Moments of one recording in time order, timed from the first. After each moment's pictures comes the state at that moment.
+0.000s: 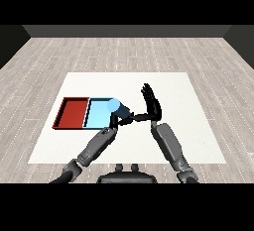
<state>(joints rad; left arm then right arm) -0.55 0.00 -0.55 -0.92 0.43 0.63 -0.41 -0.44 -0.06 0.26 -1.42 -0.30 -0.25 -0.22</state>
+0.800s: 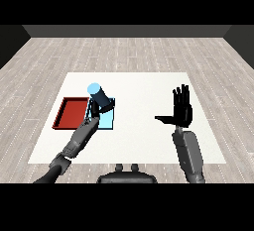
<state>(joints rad) -0.63 0.19 -0.35 -0.81 0.37 0.59 -0.31 -0.23 -0.17 0.02 -1.68 -0.43 -0.17 -0.23</state>
